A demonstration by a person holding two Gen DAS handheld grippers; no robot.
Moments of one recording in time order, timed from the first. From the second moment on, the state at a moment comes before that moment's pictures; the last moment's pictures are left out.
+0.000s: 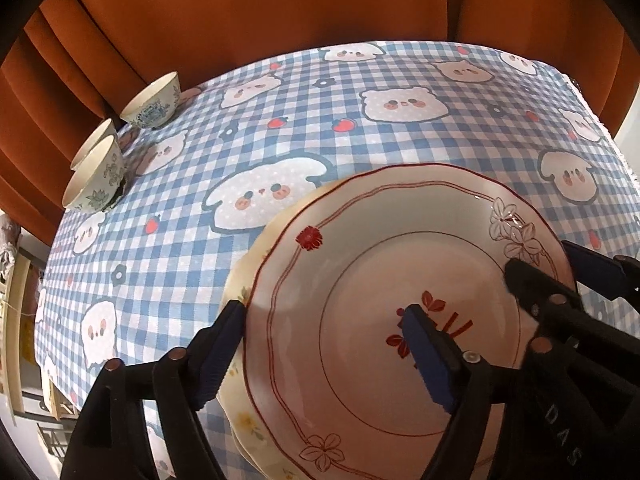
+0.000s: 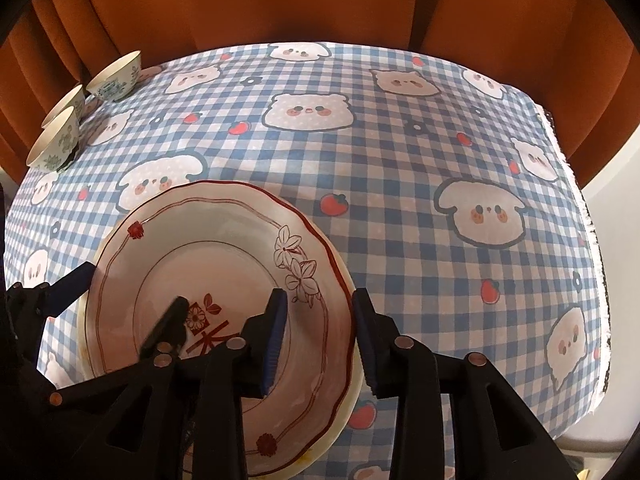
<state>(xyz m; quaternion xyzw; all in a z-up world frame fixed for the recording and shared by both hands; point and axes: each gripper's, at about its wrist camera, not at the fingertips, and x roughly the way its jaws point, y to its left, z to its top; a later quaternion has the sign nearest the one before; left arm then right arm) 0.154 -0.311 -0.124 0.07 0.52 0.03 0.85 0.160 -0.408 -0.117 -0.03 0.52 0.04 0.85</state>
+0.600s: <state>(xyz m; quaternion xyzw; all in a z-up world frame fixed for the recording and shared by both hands) 0.153 -0.295 -0.106 0.03 0.53 -0.05 0.85 0.153 -0.407 -0.097 -0.01 0.52 0.04 0.85</state>
